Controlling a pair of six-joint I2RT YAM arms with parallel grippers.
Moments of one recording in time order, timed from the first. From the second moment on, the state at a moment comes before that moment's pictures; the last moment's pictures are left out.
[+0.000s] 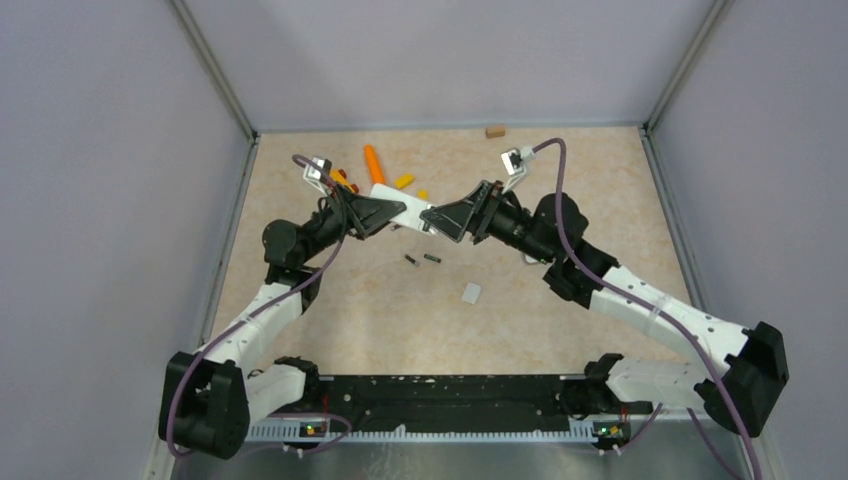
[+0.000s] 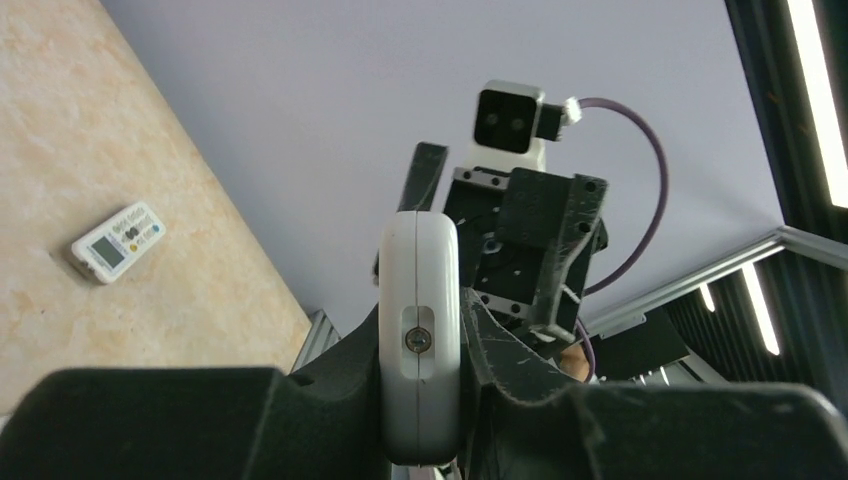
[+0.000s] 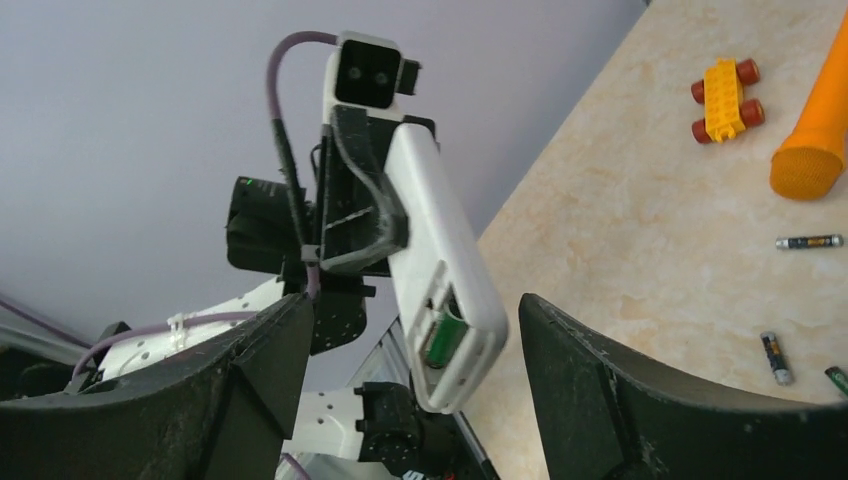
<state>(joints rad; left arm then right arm) -0.25 1.08 0.57 0.98 0.76 -1.51 0.82 1.14 0.93 0.29 -0.18 0.87</state>
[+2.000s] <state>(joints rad) -0.25 0.98 0.67 0.82 1.09 -1.28 0.81 1.22 0.89 0.50 -0.56 0.79</state>
